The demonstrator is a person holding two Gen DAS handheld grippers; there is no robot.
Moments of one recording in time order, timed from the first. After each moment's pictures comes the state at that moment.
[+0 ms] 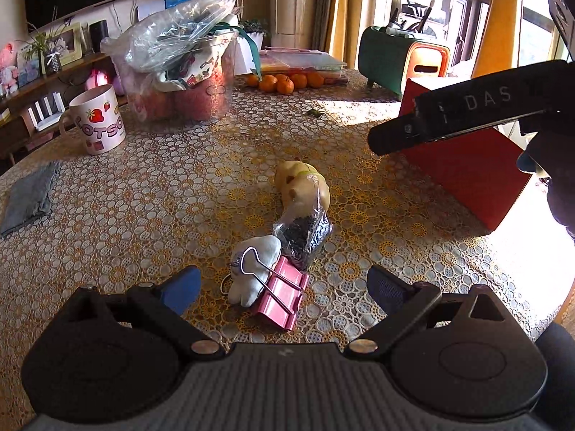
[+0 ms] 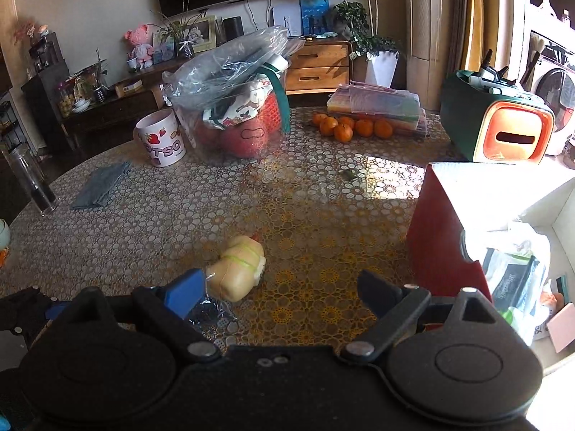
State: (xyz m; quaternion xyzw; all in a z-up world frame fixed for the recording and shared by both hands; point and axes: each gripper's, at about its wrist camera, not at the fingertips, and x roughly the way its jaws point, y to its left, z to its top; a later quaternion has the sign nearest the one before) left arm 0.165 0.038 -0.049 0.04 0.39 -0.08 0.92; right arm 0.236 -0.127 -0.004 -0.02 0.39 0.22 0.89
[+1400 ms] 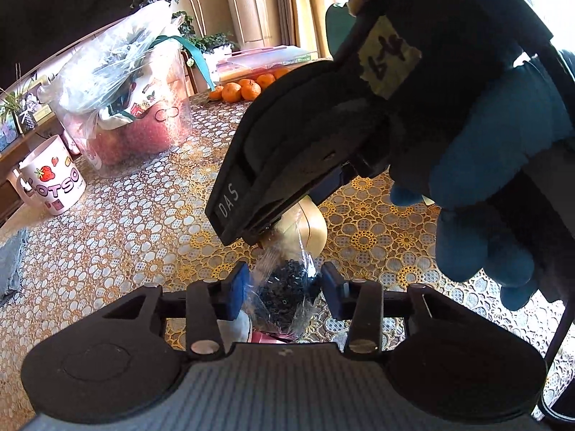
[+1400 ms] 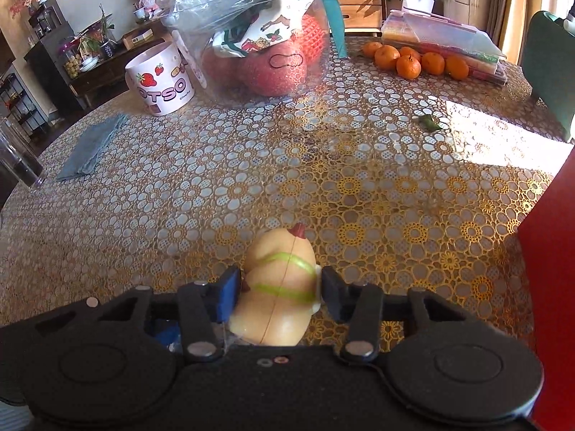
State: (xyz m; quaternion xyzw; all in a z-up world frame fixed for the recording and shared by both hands) left arm 0.222 -0.010 -0.088 0.12 0.37 -0.11 0.92; right arm 0.309 -0.057 -0.076 -0.02 0.48 0.25 0.84
